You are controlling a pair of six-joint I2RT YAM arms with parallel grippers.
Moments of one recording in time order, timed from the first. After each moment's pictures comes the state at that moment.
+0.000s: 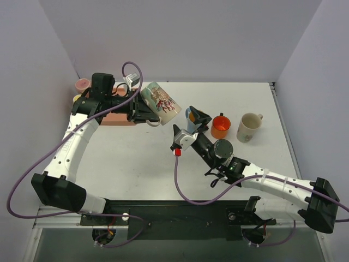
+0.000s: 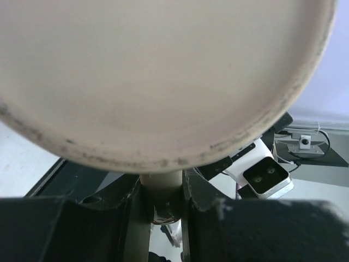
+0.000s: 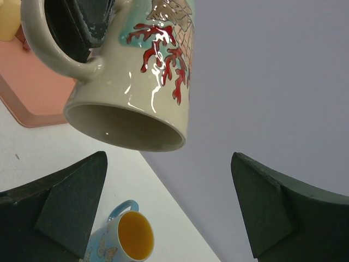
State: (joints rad) left arm -0.24 1.43 1.55 -0.80 1.06 -0.71; right arm 1.02 1.10 0.70 0.62 0.32 -0.90
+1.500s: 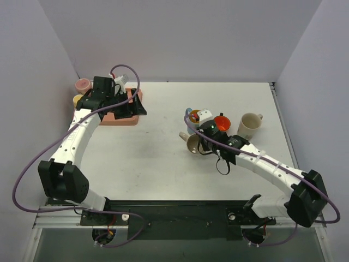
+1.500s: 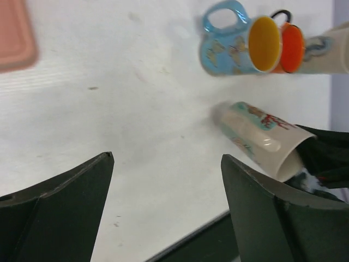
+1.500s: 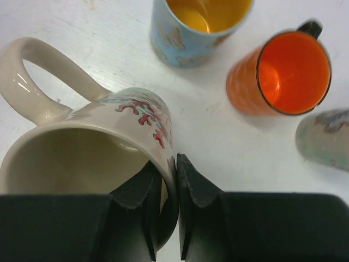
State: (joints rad) left arm -0.17 1.54 1.49 -0.77 0.50 -0.39; right arm 0.78 1.23 0.88 -0.37 0.38 0.06
